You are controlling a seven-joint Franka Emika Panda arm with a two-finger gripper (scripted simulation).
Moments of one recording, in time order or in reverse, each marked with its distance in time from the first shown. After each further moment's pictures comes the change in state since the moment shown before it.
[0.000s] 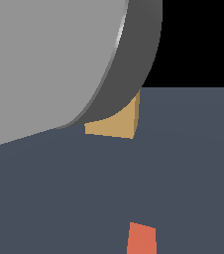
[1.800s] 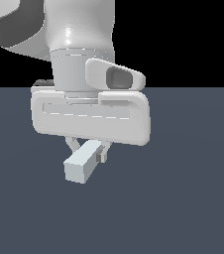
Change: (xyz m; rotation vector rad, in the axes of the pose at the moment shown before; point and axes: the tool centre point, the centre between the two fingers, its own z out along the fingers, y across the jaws) arm 0.220 -0.099 -0.064 0.002 0.000 0.014
